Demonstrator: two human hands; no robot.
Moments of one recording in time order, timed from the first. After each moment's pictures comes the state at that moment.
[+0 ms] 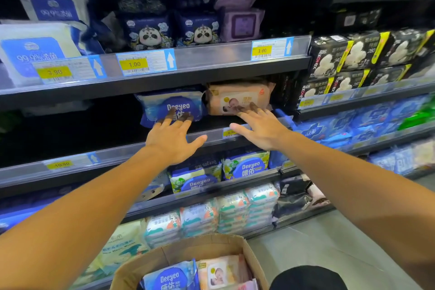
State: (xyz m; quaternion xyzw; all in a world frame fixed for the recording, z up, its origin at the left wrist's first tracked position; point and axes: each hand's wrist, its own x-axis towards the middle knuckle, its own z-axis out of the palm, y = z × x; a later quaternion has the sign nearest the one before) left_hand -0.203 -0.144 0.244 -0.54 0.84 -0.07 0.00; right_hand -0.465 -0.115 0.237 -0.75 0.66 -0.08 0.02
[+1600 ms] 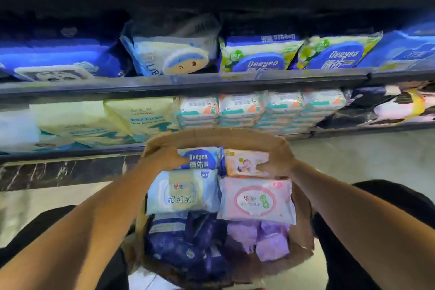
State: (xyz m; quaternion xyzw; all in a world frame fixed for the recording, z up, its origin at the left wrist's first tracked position) left_hand -0.032 -0.054 -0.114 -0.65 0.62 0.42 0.14; right_hand -0.383 -0.018 -0.145 -0.62 0.71 -0.04 0.33
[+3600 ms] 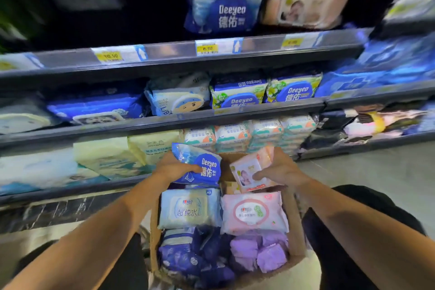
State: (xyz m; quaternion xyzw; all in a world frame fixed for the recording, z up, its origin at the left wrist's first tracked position) left_hand -0.058 -0.016 0.010 -0.72 0.48 0.47 -0.16; right_hand -0.357 0.024 0.012 -0.48 0.77 -0.11 0.40
